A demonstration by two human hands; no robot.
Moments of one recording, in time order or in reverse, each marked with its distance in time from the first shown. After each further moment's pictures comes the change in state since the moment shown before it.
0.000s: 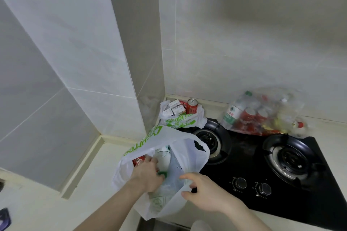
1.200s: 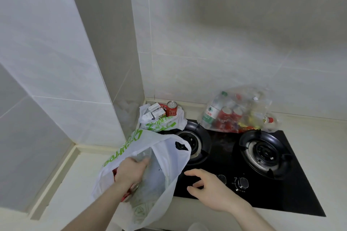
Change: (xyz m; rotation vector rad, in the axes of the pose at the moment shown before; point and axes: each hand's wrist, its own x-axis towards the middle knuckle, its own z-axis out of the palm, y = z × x) left_hand 0.015 0.022 -0.015 -0.555 0.072 -0.280; right_hand -0.037 0.036 -0.029 0.133 0.218 0.063
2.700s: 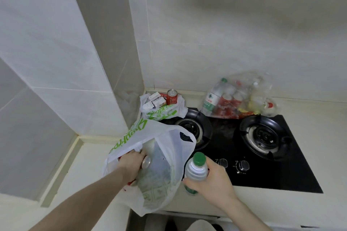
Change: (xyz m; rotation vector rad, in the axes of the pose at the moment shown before) left_hand 0.033 -0.044 0.005 0.945 -0.117 0.480; right_hand -0.035 -0.016 0.035 0.194 0.368 0.063
